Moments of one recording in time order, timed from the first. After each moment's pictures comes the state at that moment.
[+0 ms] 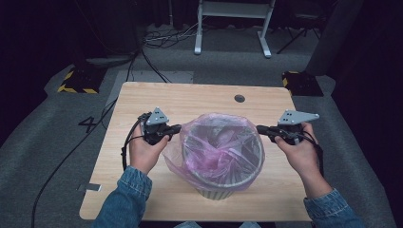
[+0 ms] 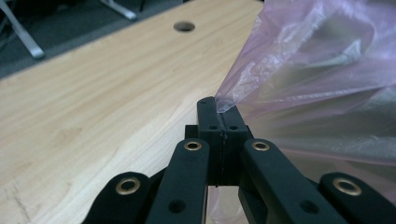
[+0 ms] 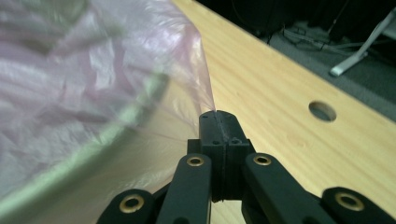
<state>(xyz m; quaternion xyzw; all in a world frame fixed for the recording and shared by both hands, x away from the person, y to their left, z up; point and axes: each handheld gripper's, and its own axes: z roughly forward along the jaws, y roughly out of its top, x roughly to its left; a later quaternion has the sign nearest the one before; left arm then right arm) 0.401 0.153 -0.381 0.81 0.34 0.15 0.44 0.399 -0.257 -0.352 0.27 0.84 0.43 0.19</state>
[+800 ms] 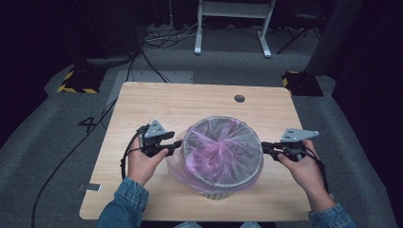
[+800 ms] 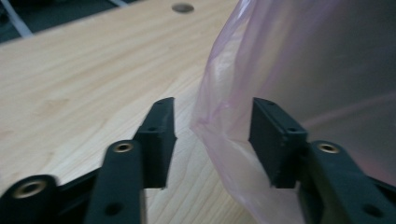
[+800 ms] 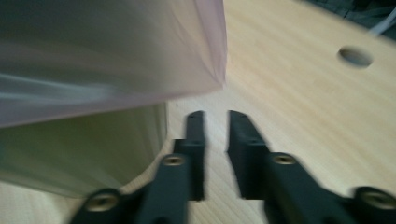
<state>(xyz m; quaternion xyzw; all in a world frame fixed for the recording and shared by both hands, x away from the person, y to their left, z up) 0.369 0.170 -0.405 0.80 0.34 0.17 0.47 0.373 -0.283 -0.394 0.28 0.84 0.43 0.16</state>
